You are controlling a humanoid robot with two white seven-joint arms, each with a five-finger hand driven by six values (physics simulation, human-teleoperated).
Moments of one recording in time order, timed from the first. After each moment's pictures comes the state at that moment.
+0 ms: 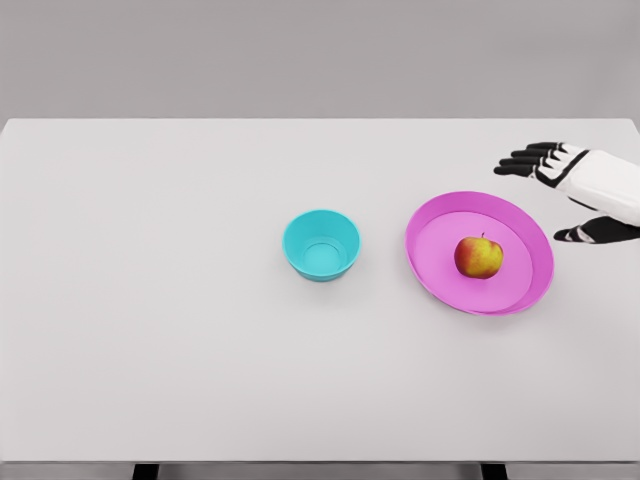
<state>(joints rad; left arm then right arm) 0.04 0.00 -0.25 -0.19 0.20 0.09 -0.12 -0.28 -1.10 0.36 -1.63 0.19 -0.61 0.21</state>
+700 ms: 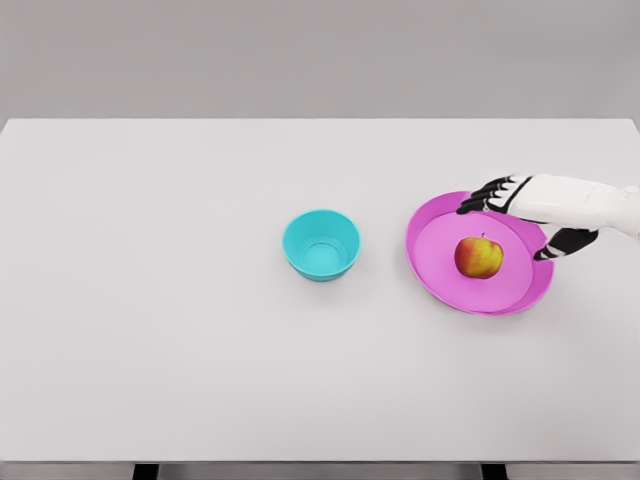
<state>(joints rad) 0.04 0.00 -0.25 -0.19 0.20 0.09 -0.12 -0.55 -0.97 0.57 -1.50 0.18 -0.61 0.61</state>
